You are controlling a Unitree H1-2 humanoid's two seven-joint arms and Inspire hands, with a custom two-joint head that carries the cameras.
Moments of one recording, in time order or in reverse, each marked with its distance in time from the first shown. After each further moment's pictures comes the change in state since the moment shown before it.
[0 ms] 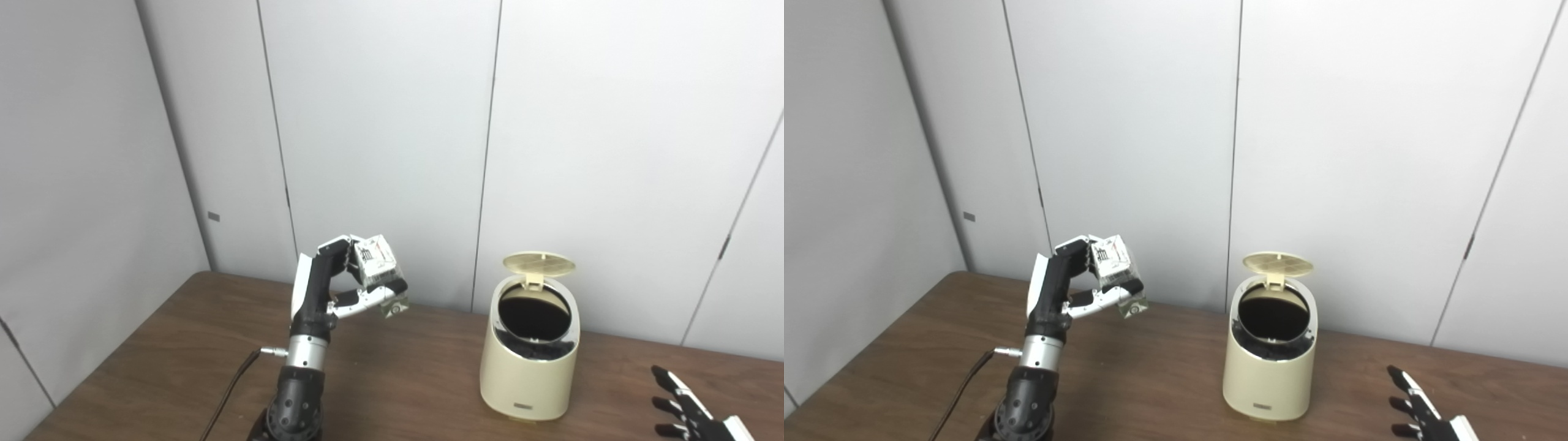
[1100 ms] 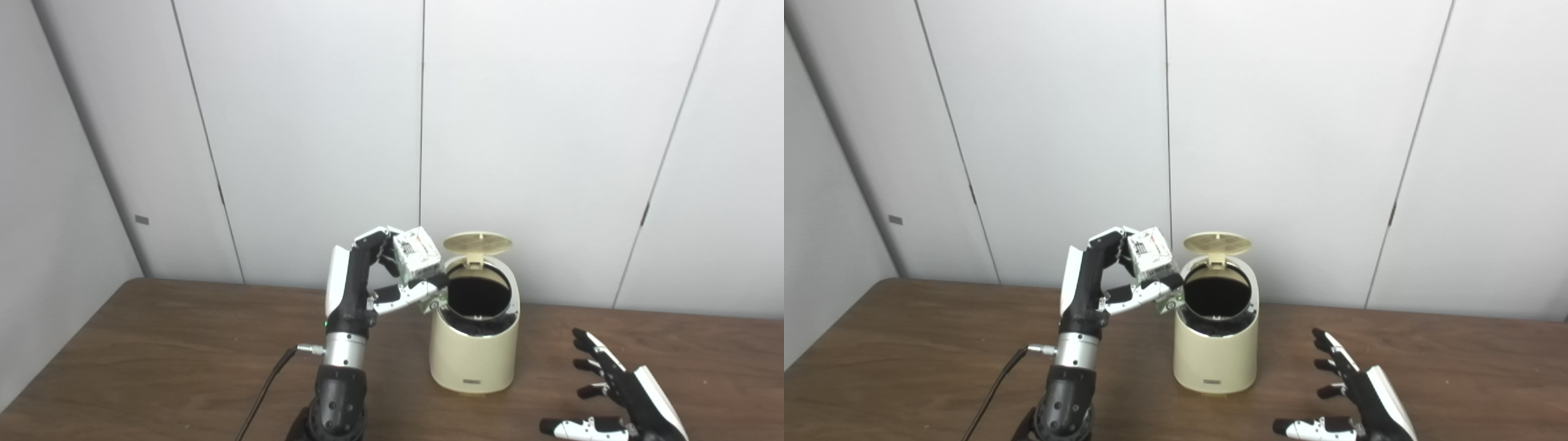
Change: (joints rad) left arm -0.091 -0.170 -0.140 0.110 0.157 -0.022 0.077; right arm -0.024 0.031 0.030 0.112 -0.027 -0.087 -0.071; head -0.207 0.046
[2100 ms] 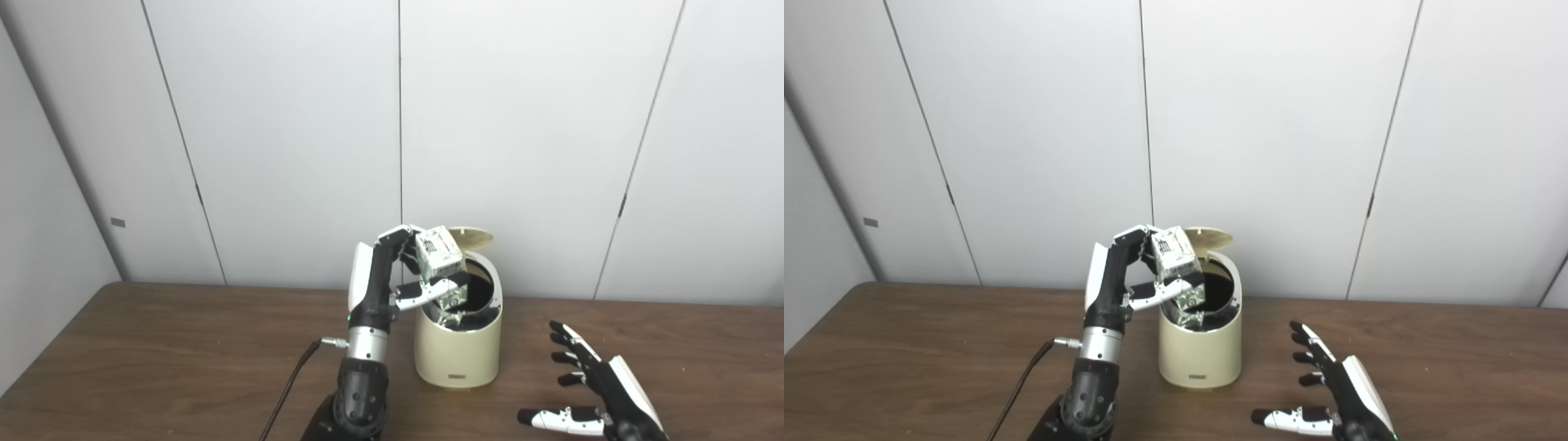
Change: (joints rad) left arm -0.089 -0.032 -0.088 0.196 -0.004 -0.077 0.118; right arm 0.000 0.019 0.013 -0.007 -0.044 0.016 -0.012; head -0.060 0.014
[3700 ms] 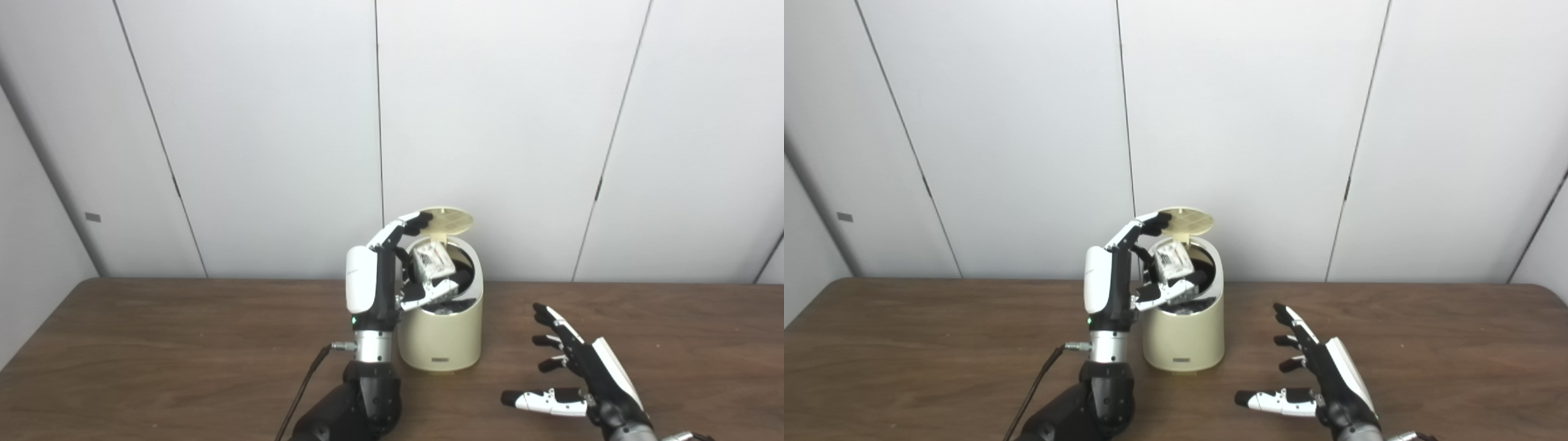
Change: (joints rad) left arm -0.173 0.071 -0.504 0.427 -0.021 -0.071 0.611; right arm 0.028 0.002 -0.009 -0.032 0.032 -0.008 -0.010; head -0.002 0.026
